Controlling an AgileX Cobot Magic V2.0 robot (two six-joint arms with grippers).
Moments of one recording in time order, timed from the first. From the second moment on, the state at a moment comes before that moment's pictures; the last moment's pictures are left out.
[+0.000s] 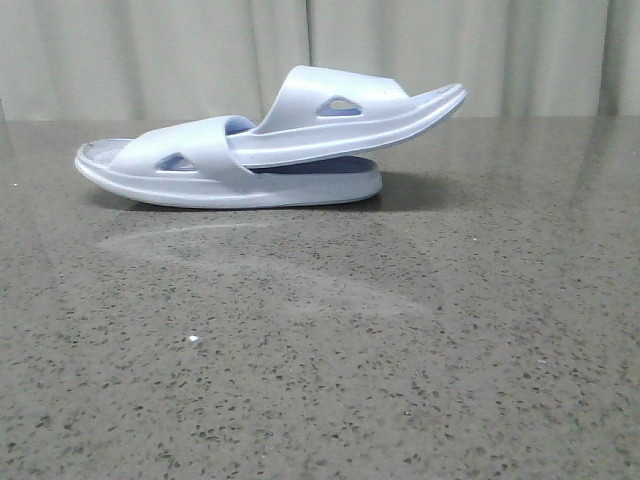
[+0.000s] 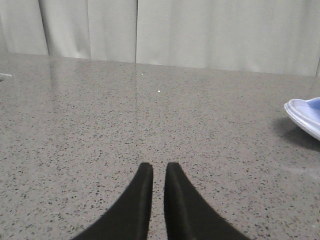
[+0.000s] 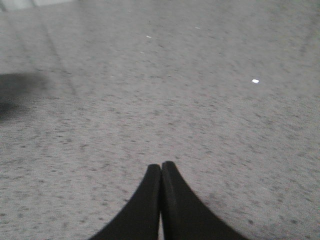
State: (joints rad) left arm 0.08 0.00 0.00 -0.11 0.15 0.06; right arm -0.11 0.47 -0.26 0.29 0.28 -0.21
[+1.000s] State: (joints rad) left arm 0.08 0.00 0.00 -0.11 0.15 0.06; right arm -0.11 -0.01 0.01 -0.06 0.22 0.10
